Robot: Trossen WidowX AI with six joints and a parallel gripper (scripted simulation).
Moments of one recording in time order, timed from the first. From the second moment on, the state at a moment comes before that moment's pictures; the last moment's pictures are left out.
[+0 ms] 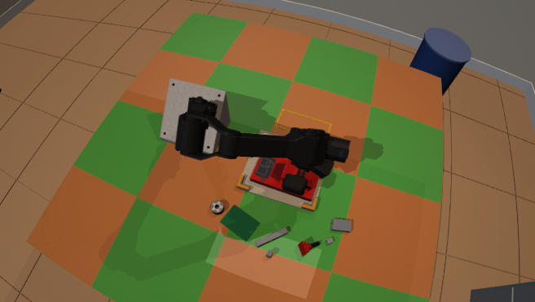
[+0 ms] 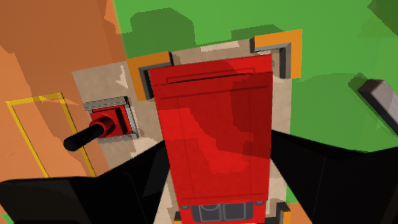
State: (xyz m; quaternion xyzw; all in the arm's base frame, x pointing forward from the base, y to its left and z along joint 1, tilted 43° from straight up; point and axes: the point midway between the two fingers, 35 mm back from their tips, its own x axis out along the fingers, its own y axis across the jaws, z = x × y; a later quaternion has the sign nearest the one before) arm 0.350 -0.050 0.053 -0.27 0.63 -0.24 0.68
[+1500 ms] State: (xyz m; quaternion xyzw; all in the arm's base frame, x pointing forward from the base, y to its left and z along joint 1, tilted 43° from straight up) arm 0.352 -0.054 0.047 -0.28 0.63 -0.23 0.69
